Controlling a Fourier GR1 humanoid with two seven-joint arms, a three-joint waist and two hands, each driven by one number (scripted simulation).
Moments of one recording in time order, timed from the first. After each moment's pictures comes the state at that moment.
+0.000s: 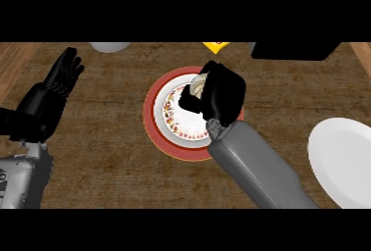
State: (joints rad) left arm -0.31 0.27 0.08 -1.60 0.04 -0.08 0.13; right arm -0.76 -0.01 0.45 -1.26 1.06 -0.26 1.09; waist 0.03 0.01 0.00
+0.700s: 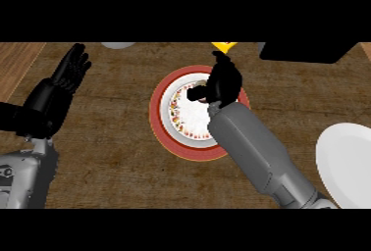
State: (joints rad) left arm -0.34 0.26 0.07 -1.60 0.04 -0.09 0.14; right arm -0.92 -0.01 0.39 -0.82 0.74 -0.63 0.95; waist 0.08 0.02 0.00
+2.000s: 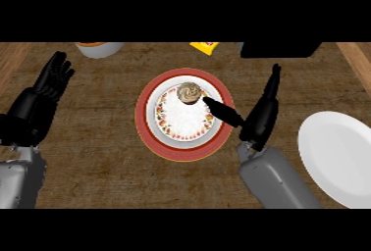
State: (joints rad) left arm -0.28 0.27 0.13 -1.60 0.04 -0.09 0.12; right arm -0.47 -0.08 0.40 -1.37 0.65 -1.08 0.73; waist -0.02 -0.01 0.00
